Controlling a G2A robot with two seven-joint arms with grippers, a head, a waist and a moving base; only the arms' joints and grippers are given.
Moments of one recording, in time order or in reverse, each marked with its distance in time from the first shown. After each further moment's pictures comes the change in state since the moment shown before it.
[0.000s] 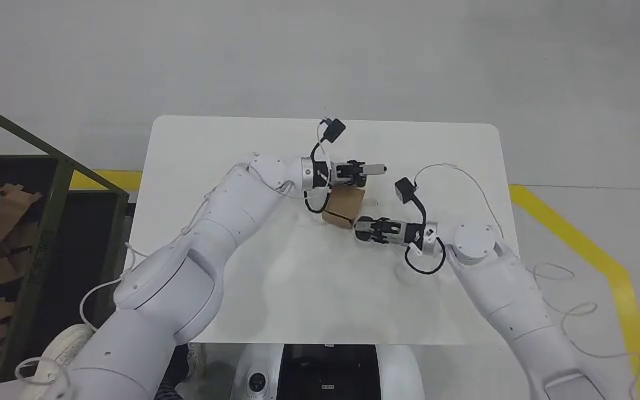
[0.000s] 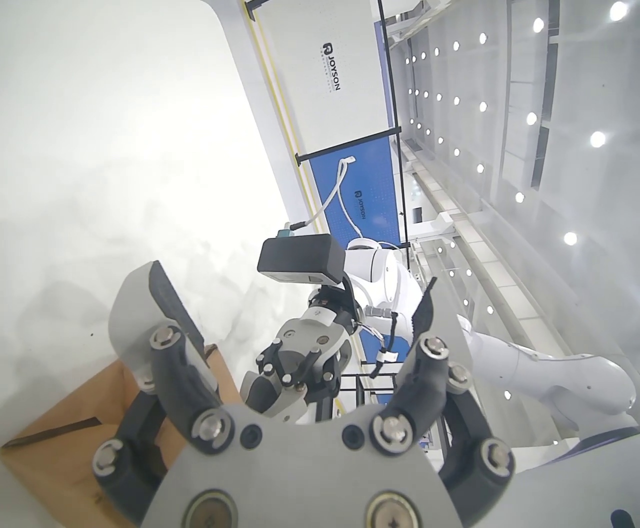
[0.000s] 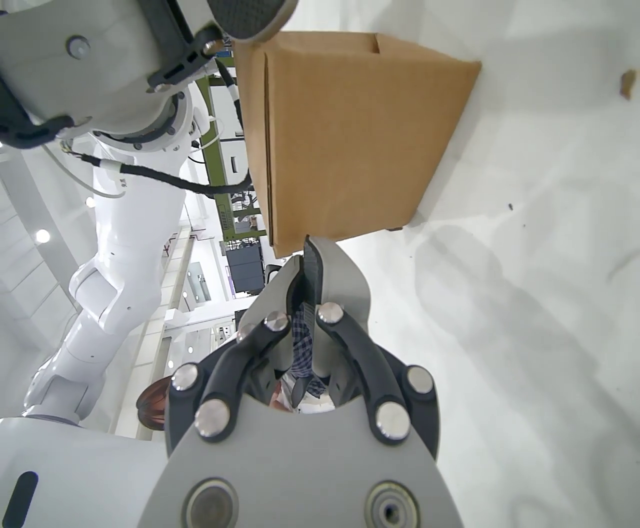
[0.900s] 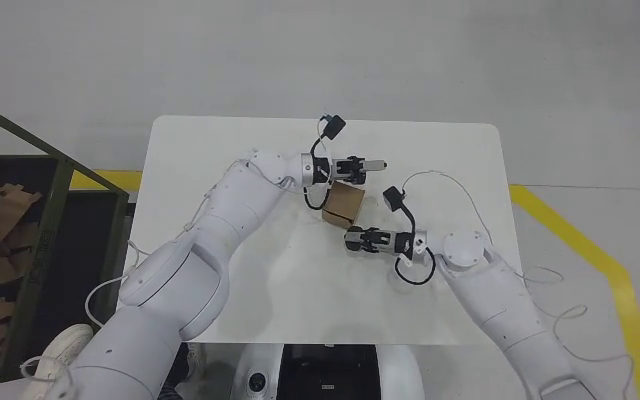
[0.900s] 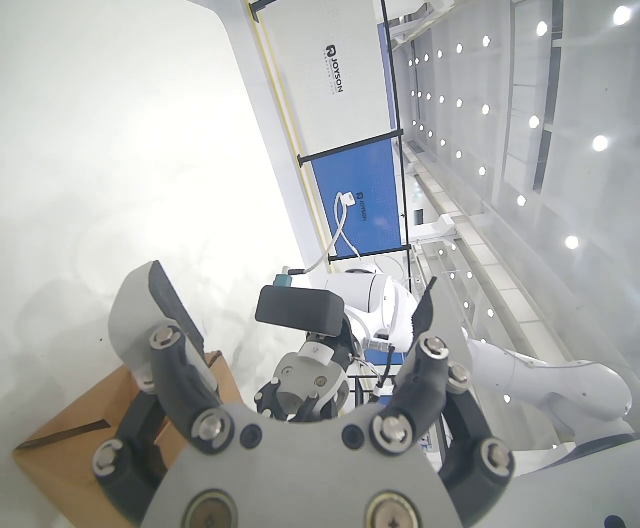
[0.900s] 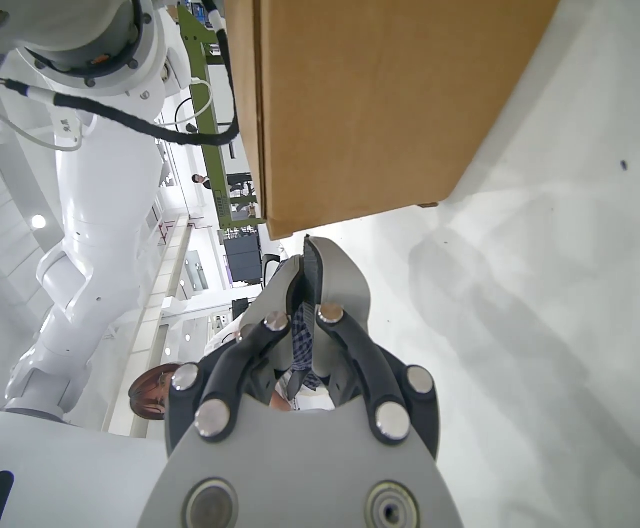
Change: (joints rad) left arm -0.029 -0.034 -0.048 0.072 0.008 -0.008 -0.067; right arm -0.028 -0.006 -0.030 -0.036 -0.023 -0.032 -0.029
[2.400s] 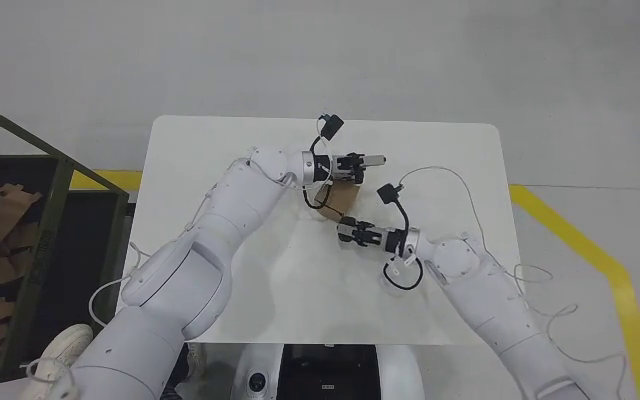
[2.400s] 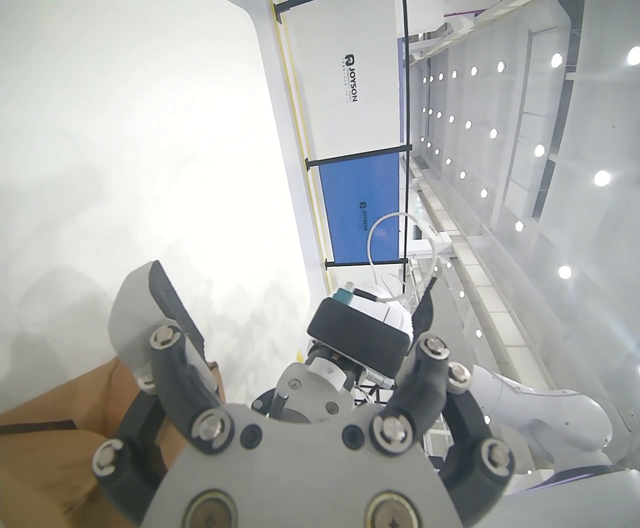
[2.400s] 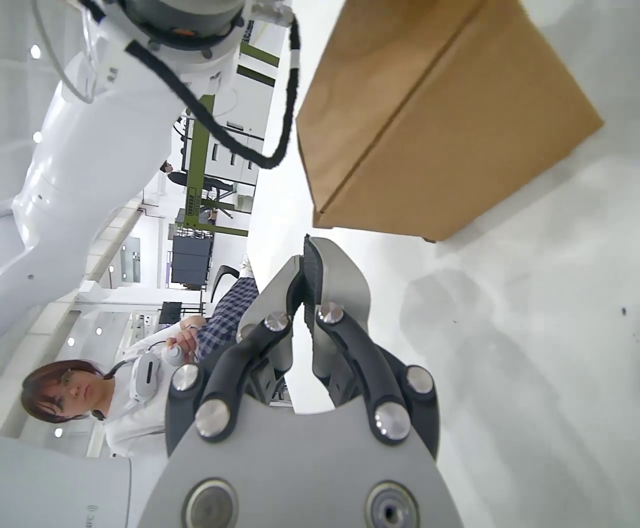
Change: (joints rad) left arm -0.002 -0.018 -0.068 0.016 0.053 0.119 0.007; right arm -0.021 -0.013 -0.038 -0.063 -0.267 -0.244 -0.283
